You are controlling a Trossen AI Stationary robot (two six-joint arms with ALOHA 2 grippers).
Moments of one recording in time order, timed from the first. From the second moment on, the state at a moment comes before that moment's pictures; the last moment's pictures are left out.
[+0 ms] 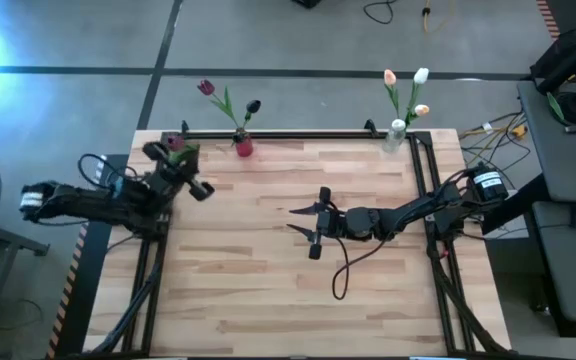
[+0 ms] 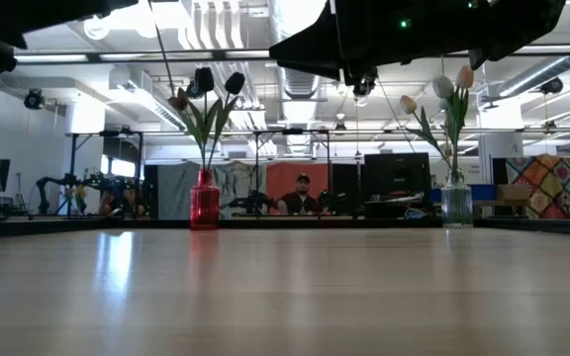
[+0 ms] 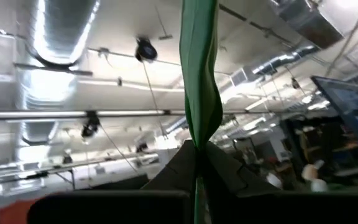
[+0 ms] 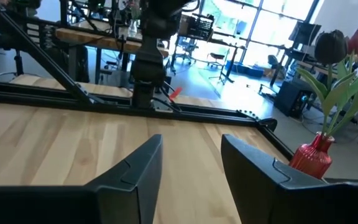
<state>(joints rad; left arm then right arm) 0.02 0.72 0.25 1.26 -0.52 0.79 0.18 1.67 0.76 0.85 0.37 -0.19</state>
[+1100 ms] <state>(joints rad) 0.81 1.14 0.28 1.43 0.09 0.23 0.18 1.67 0.76 0.90 0.37 -0.24</state>
